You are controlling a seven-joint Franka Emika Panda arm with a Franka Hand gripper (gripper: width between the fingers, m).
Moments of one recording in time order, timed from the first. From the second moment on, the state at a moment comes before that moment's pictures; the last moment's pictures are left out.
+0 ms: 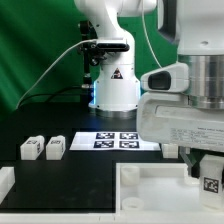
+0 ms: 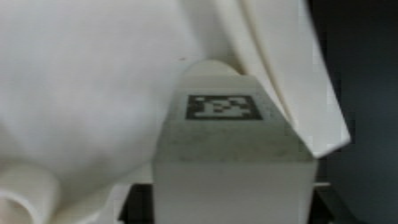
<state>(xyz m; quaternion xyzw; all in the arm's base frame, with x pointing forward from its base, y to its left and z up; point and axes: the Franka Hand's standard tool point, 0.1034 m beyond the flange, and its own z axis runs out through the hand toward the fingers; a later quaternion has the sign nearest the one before) 0.644 0.109 0.074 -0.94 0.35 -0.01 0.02</state>
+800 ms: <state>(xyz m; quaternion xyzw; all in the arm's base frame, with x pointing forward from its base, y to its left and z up) 0.633 0.100 0.070 -0.69 0.72 0.03 0.04</state>
